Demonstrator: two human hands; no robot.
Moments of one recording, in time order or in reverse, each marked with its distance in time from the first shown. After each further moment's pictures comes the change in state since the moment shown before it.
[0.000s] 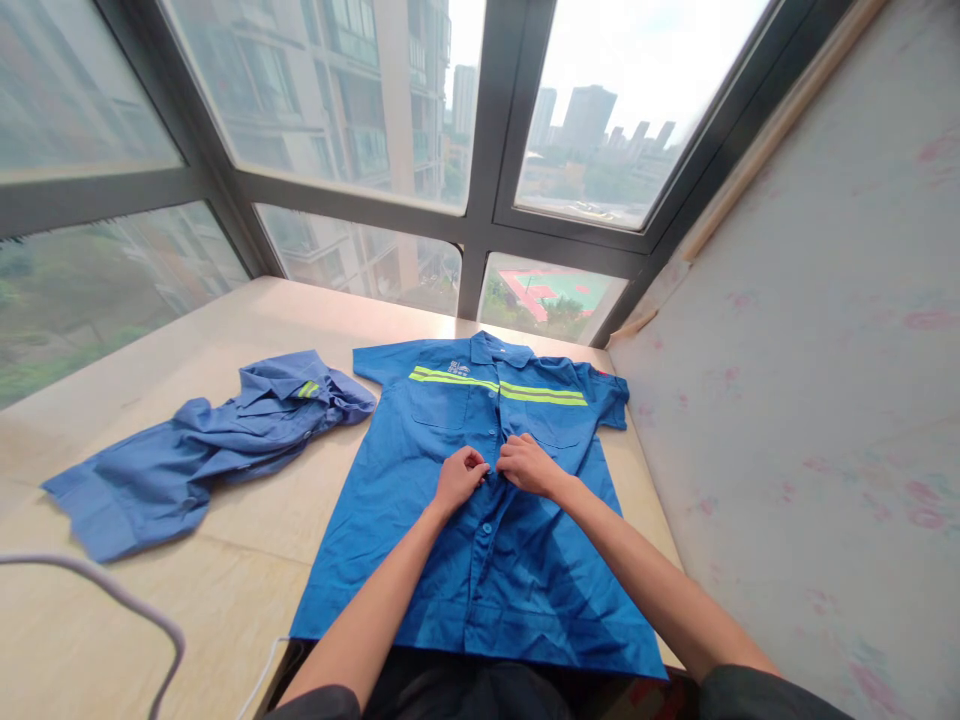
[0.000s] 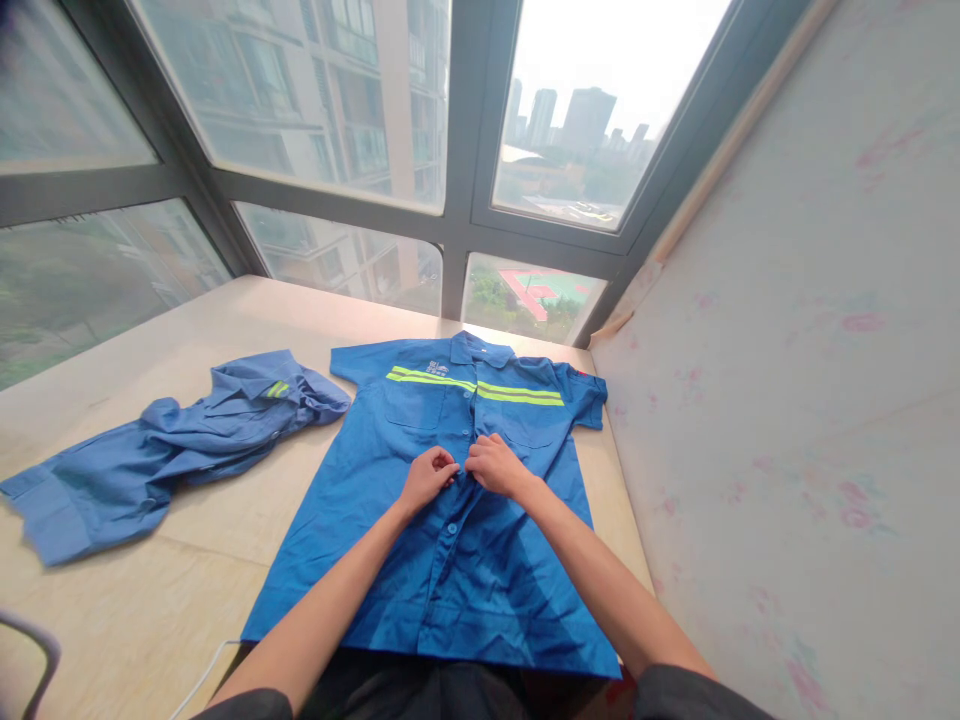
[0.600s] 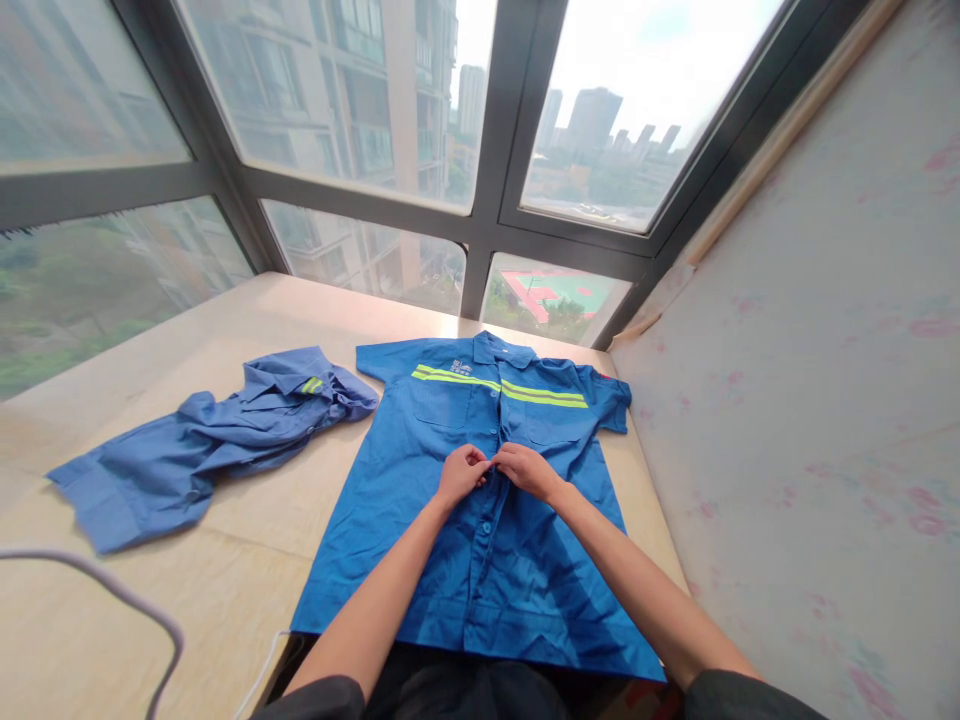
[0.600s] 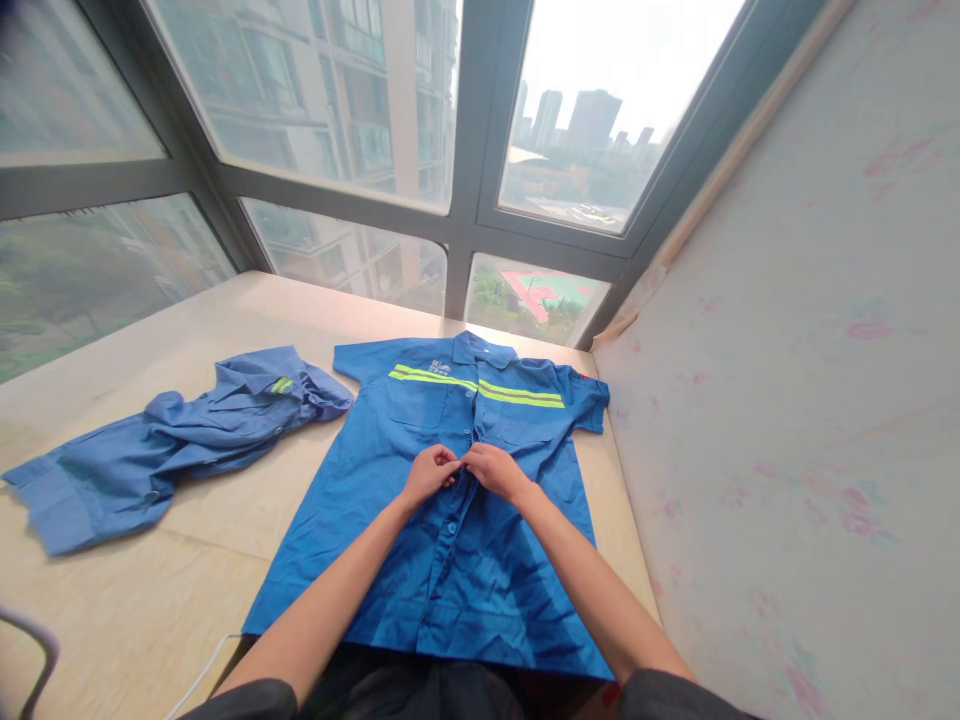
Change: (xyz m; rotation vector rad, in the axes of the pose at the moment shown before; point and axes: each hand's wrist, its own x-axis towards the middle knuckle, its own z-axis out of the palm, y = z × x) left_hand 0.007 0.004 0.002 -0.117 -0.014 -0.152; right_hand 0.002 0.002 0.025 0.184 0.134 0.069
